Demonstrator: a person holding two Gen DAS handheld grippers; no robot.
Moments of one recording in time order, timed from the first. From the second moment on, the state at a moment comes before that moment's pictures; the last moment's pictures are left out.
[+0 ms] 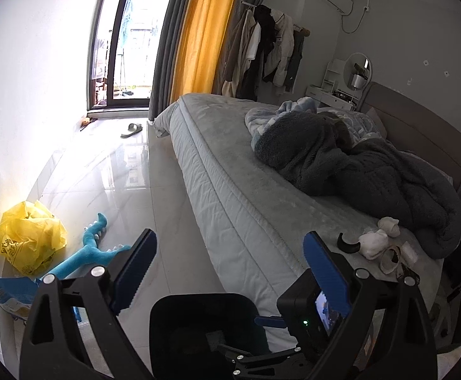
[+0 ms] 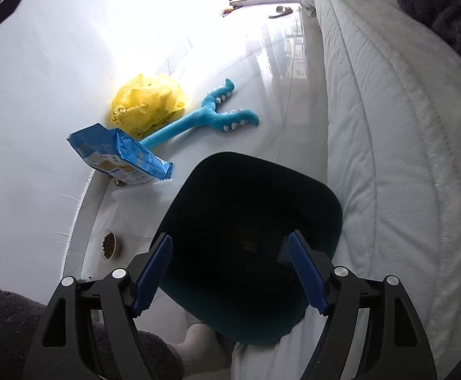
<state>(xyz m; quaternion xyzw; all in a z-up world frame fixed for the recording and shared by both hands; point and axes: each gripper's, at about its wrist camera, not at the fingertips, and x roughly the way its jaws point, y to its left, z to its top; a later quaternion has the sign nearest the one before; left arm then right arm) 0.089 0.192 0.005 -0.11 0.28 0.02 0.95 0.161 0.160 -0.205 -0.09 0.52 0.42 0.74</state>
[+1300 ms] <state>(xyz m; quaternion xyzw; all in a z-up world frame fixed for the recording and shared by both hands) 0.165 0.028 -0.022 -0.08 0.32 -0.06 0.94 0.185 -0.101 -0.126 -0.06 0.33 0.35 0.87</state>
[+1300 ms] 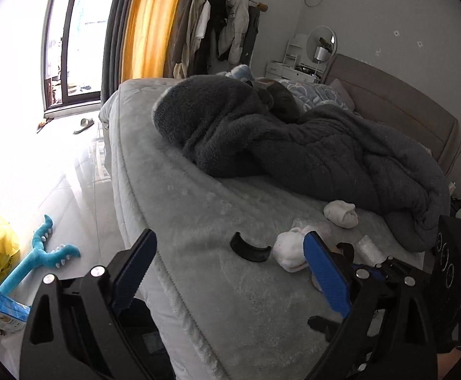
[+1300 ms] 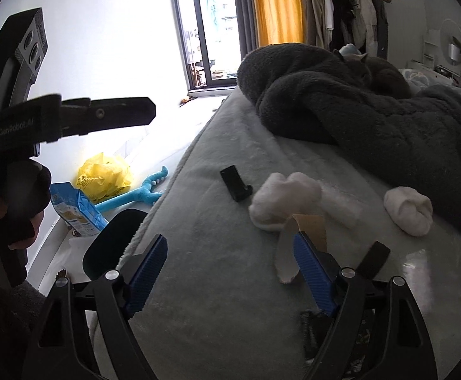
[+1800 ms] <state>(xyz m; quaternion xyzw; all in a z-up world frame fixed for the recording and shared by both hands) 0.184 -0.037 -0.045 -0.07 0.37 -0.12 0.92 0.197 -0.166 -0.146 -0.04 0.36 0.32 0.88</state>
